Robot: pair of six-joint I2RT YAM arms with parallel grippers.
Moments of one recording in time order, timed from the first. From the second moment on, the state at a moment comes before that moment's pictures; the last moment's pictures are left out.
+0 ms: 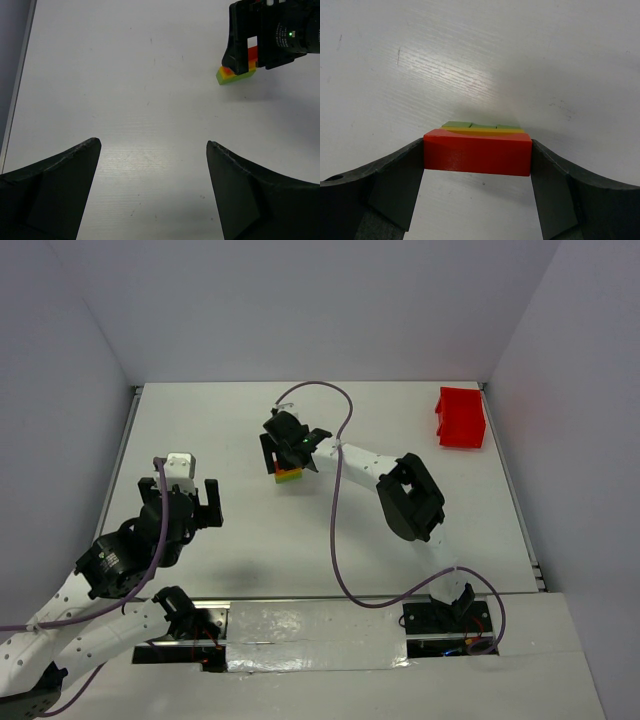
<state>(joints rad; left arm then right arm) -0.78 0.61 0.91 -0.83 -0.72 -0.37 0.80 2.18 1.78 -0.44 0.28 0.42</state>
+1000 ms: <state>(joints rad) -0.78 0.61 0.91 -0.82 -0.72 -0.37 0.80 2.18 1.78 -0.44 0.27 0.41</state>
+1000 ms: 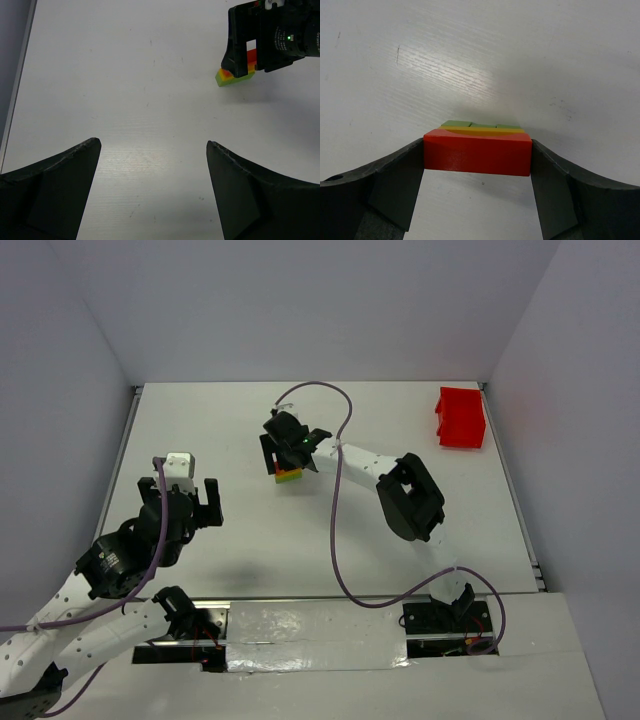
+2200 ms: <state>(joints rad) -0.77 0.61 0.91 -0.82 -0.71 -0.37 0.80 2.21 1.78 -0.44 0.26 0.40</state>
